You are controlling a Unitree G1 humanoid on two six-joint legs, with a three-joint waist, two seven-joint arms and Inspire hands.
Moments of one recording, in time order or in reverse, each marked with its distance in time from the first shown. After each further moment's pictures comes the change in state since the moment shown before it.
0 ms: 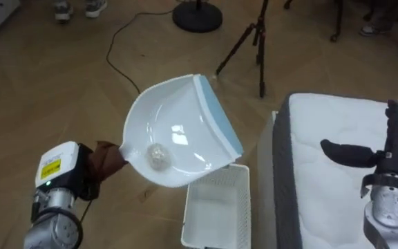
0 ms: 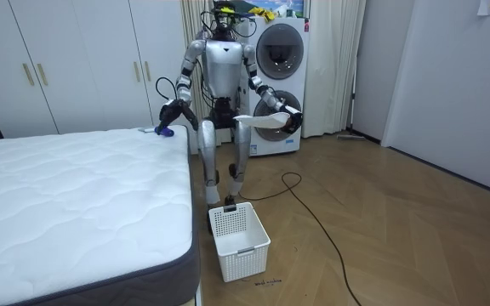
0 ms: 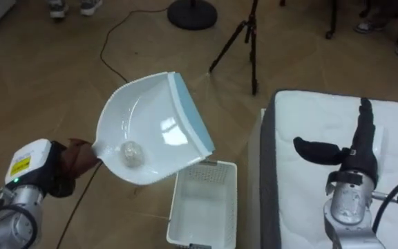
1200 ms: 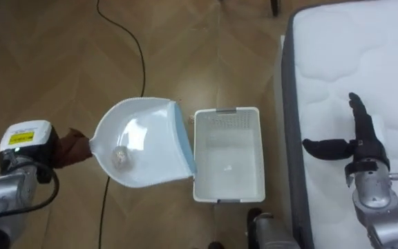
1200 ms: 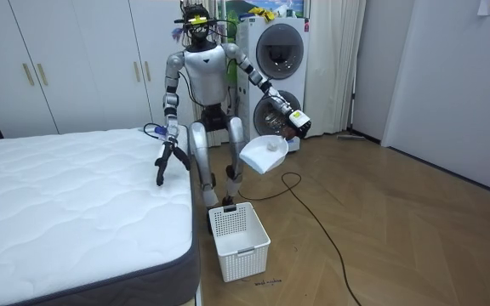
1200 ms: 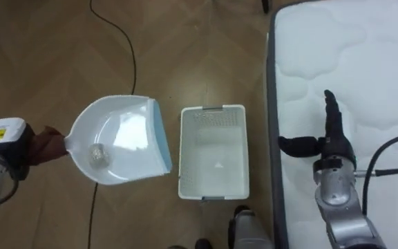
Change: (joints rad) left arm -0.340 0.291 -0.194 0.479 0.070 -0.051 -0.039; right arm -0.205 -0.043 0.109 0.370 -0.125 -0.141 0.085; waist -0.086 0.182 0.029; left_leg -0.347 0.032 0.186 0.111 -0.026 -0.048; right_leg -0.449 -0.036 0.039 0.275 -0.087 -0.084
